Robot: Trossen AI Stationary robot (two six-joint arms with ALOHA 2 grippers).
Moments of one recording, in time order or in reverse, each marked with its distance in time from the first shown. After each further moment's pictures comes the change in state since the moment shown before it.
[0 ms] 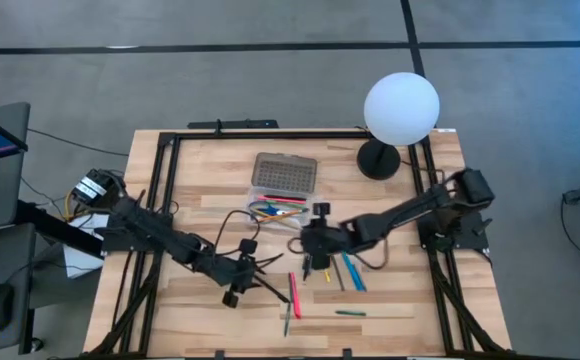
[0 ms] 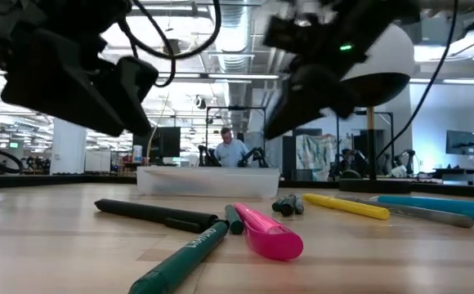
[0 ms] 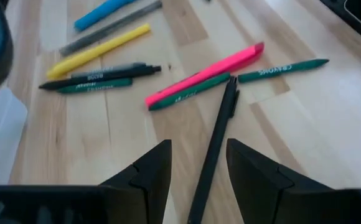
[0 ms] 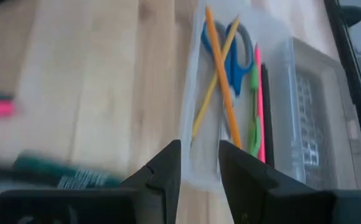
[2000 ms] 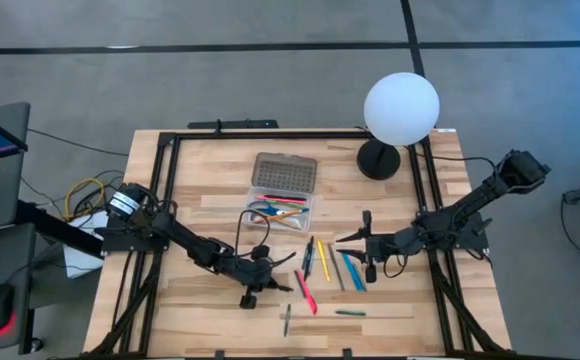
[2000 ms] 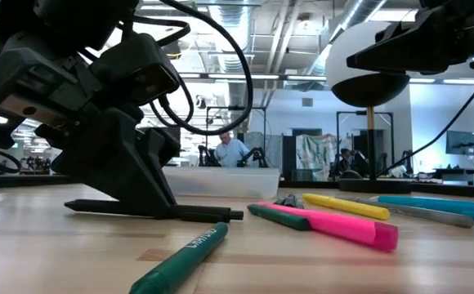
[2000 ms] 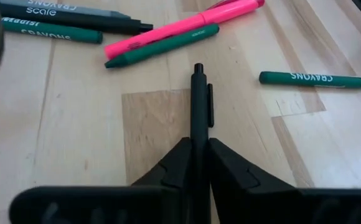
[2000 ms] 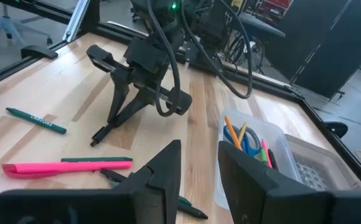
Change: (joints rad) left arm 0.094 0.329 0.048 0.135 0.162 -0.247; right arm 0.238 -0.569 -0.730 0.833 0.000 -0.150
